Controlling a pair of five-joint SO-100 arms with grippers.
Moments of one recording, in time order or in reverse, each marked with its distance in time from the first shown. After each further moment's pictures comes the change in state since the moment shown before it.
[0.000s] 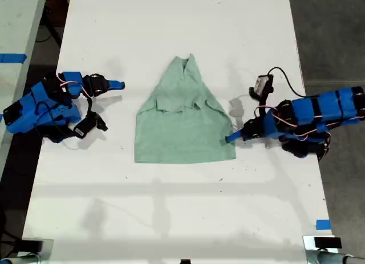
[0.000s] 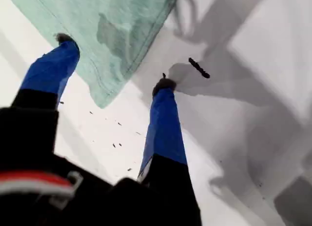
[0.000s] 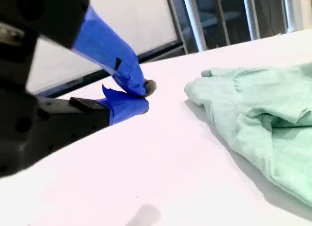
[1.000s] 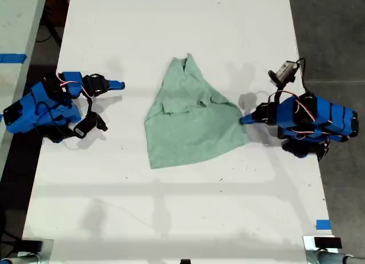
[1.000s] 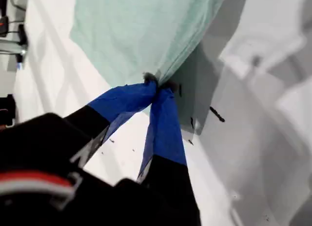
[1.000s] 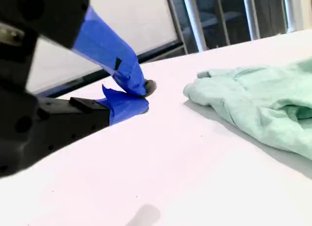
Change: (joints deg) arm 0 0.0 0.0 0.0 0.0 0.0; arm 1 12.0 42.2 2.1 20.9 -3.9
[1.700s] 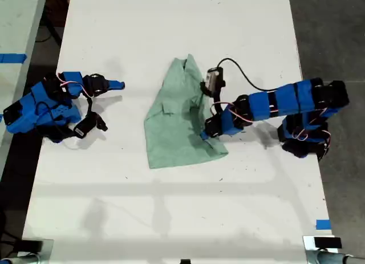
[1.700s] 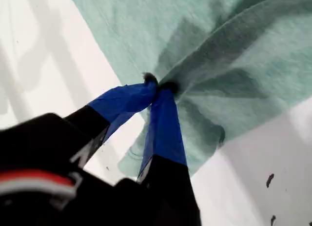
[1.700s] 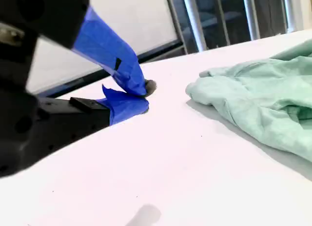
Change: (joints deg) arm 0 0.0 0.0 0.0 0.0 0.0; arm 1 -11.8 -98.3 -60.5 -23.6 -11.9
